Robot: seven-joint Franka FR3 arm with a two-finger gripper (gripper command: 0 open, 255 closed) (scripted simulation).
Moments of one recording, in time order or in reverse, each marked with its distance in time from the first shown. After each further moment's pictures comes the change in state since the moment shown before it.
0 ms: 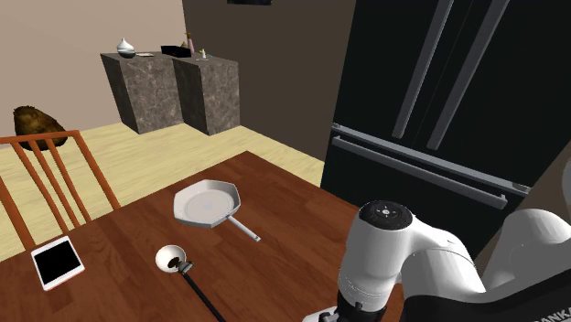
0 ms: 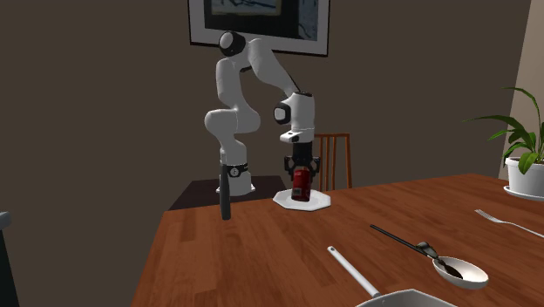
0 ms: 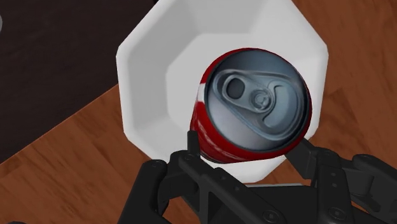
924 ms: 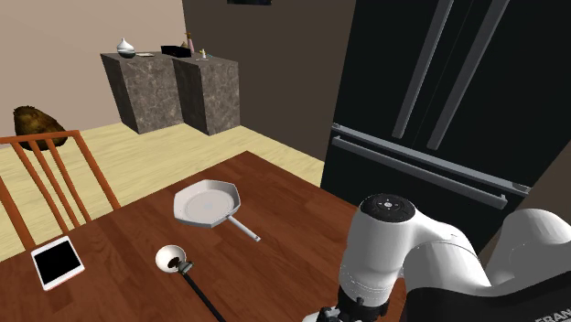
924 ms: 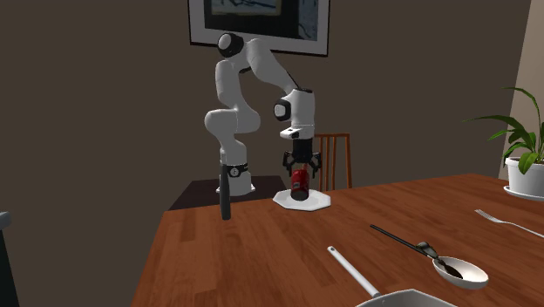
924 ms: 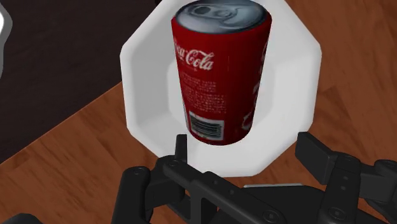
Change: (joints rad) arm 0.007 -0.049 -0.019 0.009 -0.003 -0.060 -0.002
